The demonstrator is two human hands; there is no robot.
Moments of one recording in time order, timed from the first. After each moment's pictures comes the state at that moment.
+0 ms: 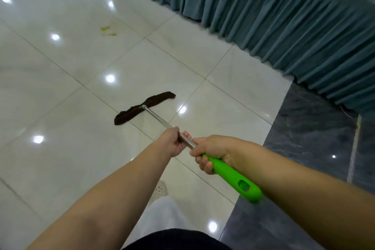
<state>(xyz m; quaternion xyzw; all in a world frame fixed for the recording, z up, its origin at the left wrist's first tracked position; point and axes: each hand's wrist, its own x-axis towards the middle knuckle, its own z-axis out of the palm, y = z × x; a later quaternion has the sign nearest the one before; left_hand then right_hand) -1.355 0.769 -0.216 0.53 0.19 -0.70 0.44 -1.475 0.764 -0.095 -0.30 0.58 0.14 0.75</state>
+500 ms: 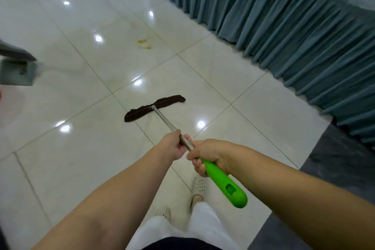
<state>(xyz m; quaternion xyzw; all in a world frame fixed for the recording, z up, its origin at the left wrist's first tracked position) -1.252 0.663 -0.213 0.51 0.25 -0.64 0.52 -1.360 0.641 -0.105 -0.34 0.57 0.17 0.72</state>
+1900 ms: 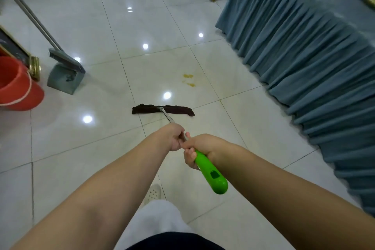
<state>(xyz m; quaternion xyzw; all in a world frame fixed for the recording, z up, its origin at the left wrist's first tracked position) -0.857 0.460 -0.178 0.57 0.23 -0.59 0.53 -0.956 0.418 -0.103 -0.29 0.56 0.20 0.75</state>
